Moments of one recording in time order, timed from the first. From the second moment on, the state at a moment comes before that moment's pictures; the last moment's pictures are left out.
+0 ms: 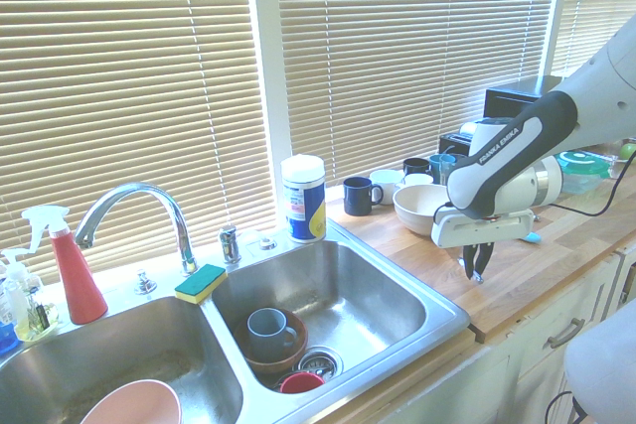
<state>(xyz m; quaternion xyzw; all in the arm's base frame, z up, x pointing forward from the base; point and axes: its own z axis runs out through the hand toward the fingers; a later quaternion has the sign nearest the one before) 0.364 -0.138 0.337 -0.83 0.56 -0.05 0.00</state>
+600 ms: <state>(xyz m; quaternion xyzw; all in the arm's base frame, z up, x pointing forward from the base) 0.361 0.066 0.400 -0.90 0.44 -0.08 0.02</state>
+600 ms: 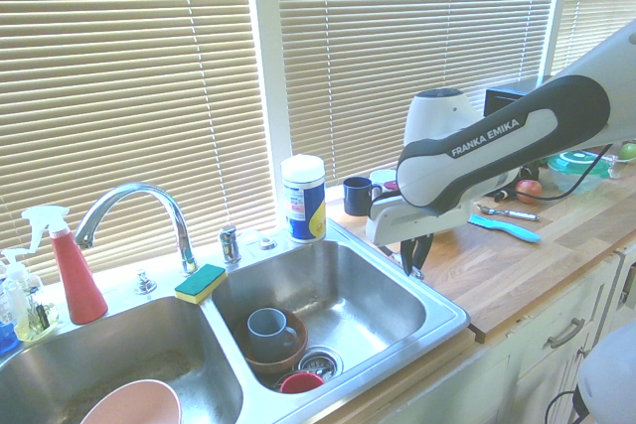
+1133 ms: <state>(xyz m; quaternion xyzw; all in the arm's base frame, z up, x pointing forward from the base) 0.377 0.141 0.358 -0.92 0.39 -0.10 0.04</state>
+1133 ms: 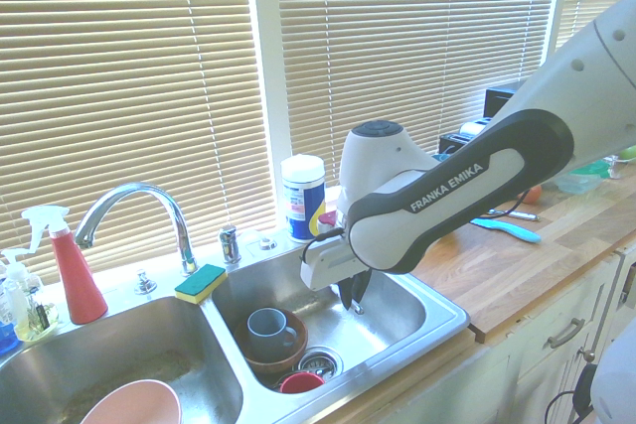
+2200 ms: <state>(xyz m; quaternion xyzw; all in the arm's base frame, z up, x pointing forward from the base) 0.477 0.098 0.161 -0.91 0.40 -0.07 0.03</state>
